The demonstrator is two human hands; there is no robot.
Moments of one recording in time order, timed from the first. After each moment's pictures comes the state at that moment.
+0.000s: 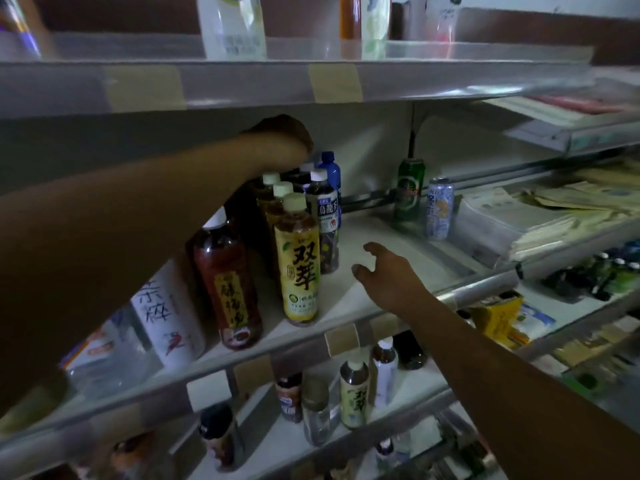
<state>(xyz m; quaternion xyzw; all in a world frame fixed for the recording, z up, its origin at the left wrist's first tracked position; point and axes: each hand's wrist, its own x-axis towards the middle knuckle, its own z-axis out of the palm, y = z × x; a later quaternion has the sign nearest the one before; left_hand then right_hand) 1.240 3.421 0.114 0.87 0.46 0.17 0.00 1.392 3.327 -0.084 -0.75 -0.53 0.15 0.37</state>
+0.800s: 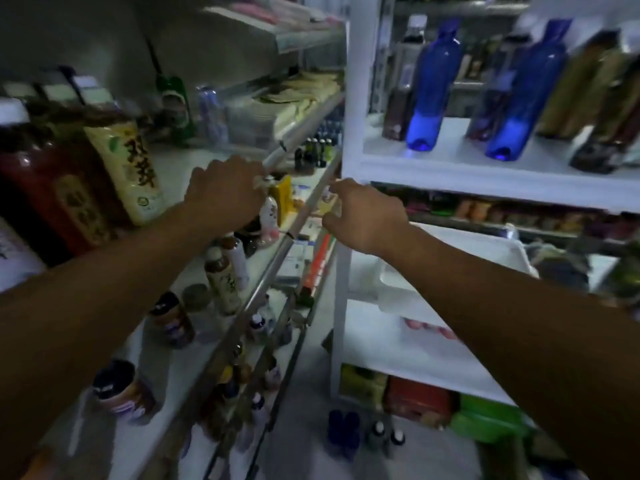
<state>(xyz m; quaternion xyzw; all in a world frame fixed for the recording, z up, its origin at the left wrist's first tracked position) 1.197 3.263 -0.063 0.98 0.09 0.18 0.01 1.247 3.051 -0.089 -0.94 -0.28 -0.08 0.16</state>
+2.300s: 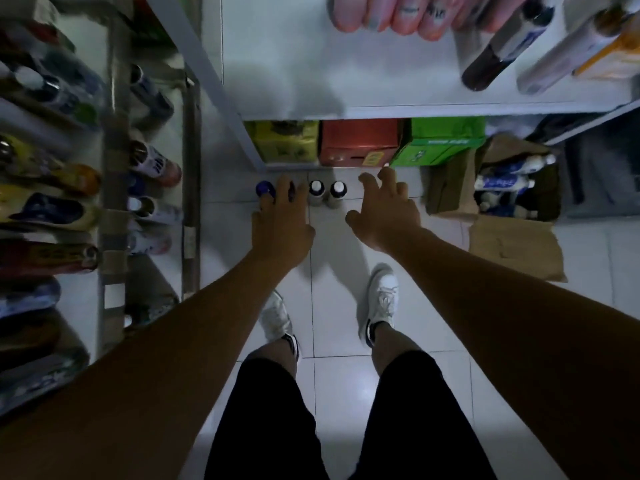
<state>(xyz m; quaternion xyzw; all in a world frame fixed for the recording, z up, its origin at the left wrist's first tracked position) 1.142 3.009 -0.598 0.97 -0.03 -0.24 0.09 1.153 2.843 -0.585 -0.95 0.05 0.27 0.12</state>
